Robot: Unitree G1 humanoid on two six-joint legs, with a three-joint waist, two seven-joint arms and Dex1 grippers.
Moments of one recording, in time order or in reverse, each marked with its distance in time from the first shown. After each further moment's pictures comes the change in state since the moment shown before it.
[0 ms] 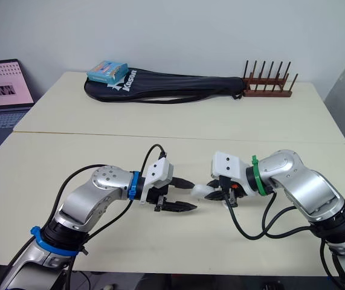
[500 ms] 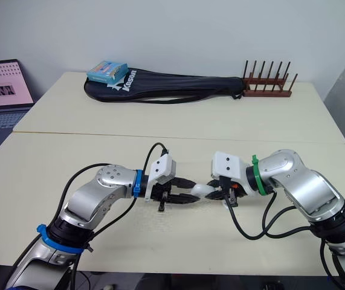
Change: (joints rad) left arm -0.018 -0.031 -0.001 0.025 -0.003 0.022 0.022; right arm -0.002 0.001 -0.001 0.000 -0.017 -0.004 0.002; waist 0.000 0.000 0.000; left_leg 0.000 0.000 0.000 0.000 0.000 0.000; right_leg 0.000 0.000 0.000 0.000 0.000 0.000
